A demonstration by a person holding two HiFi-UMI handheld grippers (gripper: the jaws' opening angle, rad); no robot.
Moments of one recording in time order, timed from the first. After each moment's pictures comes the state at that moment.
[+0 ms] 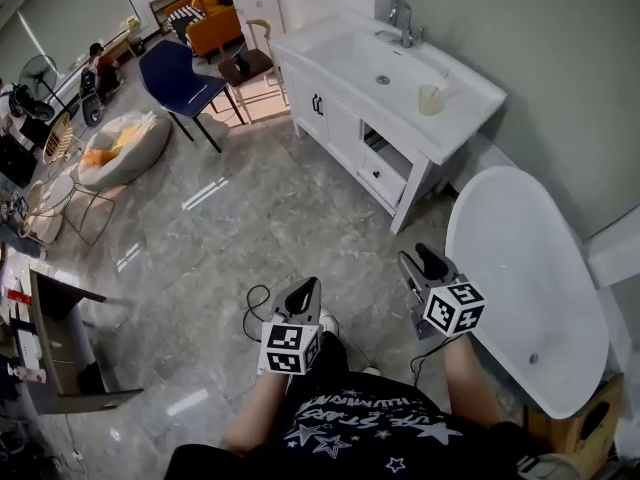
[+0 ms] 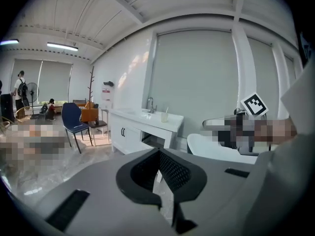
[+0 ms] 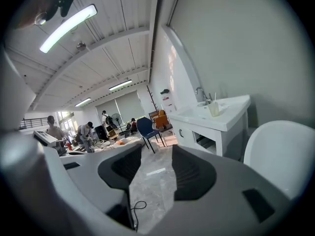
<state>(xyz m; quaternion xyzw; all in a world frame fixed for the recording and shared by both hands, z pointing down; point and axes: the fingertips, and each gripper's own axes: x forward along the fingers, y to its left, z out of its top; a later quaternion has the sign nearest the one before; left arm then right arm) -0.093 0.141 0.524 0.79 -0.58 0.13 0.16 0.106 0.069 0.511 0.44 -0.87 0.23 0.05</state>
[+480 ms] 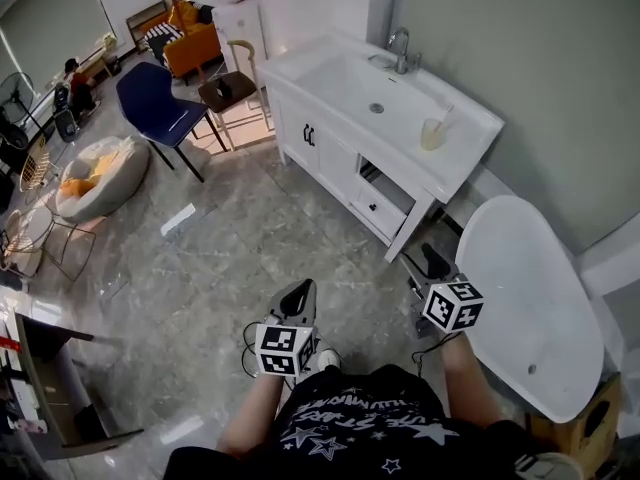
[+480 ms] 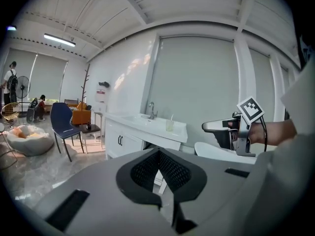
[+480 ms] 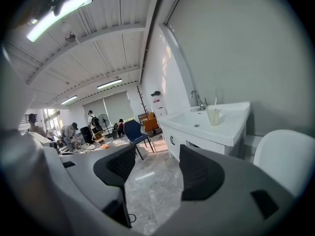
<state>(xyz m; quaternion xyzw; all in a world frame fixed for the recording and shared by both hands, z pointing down) -0.167 0.012 0.508 0.82 -0.54 0.10 0.15 0.053 -0.051 0.492 0.50 -0.84 0.22 0.05</state>
